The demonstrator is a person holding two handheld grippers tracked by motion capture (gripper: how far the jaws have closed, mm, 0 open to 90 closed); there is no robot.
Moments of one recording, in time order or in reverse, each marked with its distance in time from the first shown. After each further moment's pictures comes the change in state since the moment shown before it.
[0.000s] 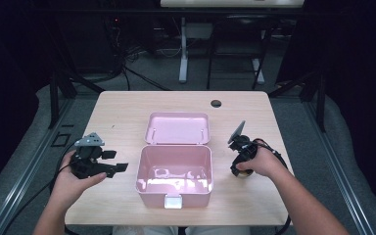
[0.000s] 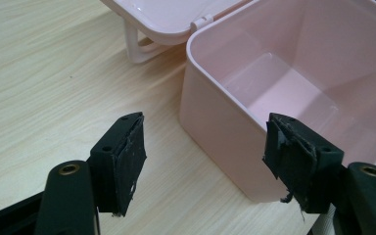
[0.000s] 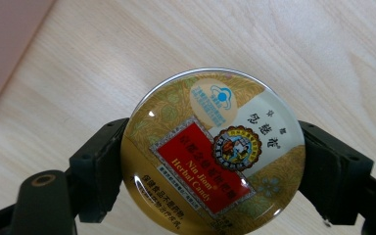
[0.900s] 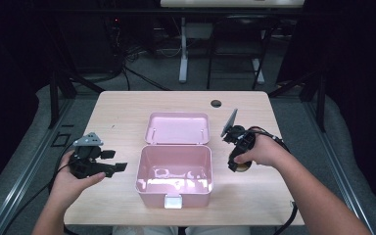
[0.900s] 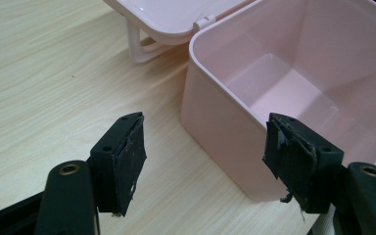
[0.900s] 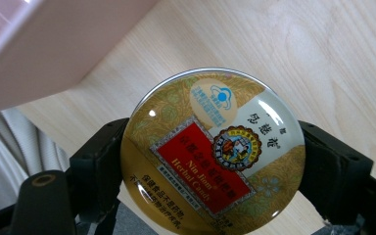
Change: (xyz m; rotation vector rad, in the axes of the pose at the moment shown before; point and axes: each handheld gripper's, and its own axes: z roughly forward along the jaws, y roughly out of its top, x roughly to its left) left arm 0.002 -0.001 -0.001 -0.004 0.001 -0.005; right arm 0.027 0.012 -0.067 0.029 0.028 -0.156
